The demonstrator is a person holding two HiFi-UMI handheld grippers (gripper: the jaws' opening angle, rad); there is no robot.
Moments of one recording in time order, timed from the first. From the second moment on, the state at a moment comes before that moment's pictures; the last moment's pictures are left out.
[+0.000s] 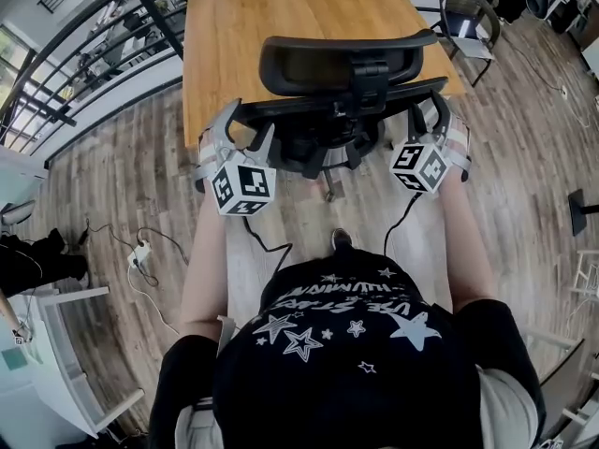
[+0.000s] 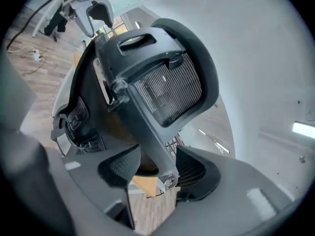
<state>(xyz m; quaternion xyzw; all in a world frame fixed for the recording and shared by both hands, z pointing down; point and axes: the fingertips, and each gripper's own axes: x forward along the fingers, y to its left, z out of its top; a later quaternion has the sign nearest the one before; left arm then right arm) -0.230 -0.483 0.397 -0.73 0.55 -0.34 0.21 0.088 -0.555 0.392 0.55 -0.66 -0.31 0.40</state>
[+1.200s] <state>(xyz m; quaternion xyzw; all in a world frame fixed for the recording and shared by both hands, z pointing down) -0.196 -0.373 0.415 -0.78 0.56 -0.24 0.12 0.052 -0.441 0.369 0.57 -0.75 -0.22 0.27</state>
